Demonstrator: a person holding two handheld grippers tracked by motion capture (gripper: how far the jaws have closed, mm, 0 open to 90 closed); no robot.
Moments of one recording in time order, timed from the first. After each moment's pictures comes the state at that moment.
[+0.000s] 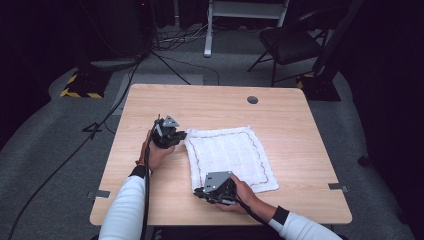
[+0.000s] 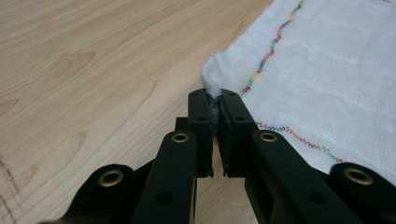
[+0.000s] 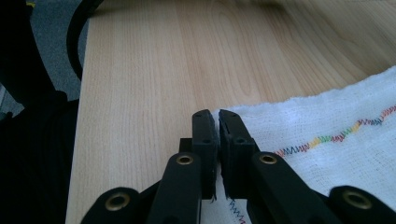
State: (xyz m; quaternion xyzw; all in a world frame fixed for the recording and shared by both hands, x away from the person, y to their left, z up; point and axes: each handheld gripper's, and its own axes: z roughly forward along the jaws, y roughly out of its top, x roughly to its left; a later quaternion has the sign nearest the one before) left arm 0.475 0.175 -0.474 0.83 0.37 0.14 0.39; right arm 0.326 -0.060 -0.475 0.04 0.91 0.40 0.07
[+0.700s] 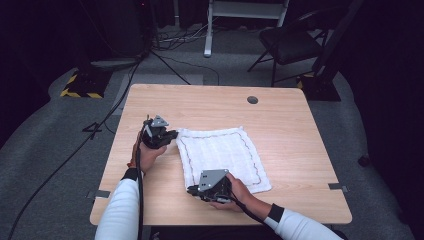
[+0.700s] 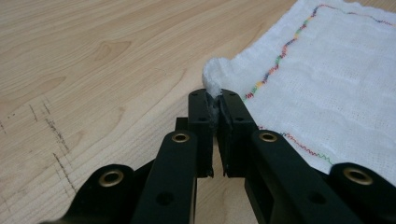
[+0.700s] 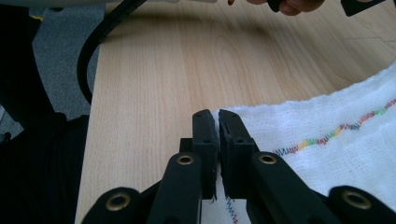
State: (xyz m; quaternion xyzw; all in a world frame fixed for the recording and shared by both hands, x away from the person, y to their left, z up) left arm 0.467 0.200 -0.469 0.81 0.40 0.15 0.40; right arm 0.326 -0.047 -0.461 0.03 0.90 0.42 0.08
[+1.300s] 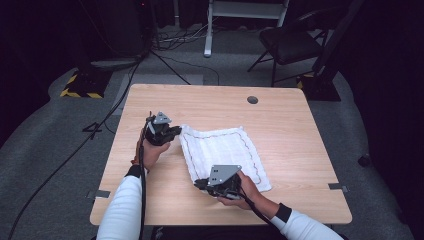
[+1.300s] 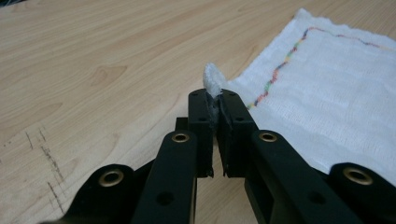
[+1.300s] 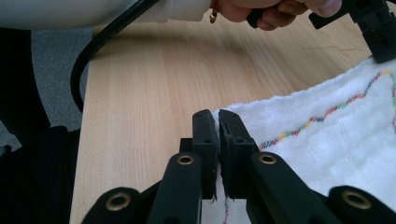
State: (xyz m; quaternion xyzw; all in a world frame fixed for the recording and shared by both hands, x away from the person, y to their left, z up) left arm 0.472 0.187 -0.460 0.80 0.39 0.16 0.42; right arm 0.330 -0.072 -0.444 0.05 0.89 0.44 0.10
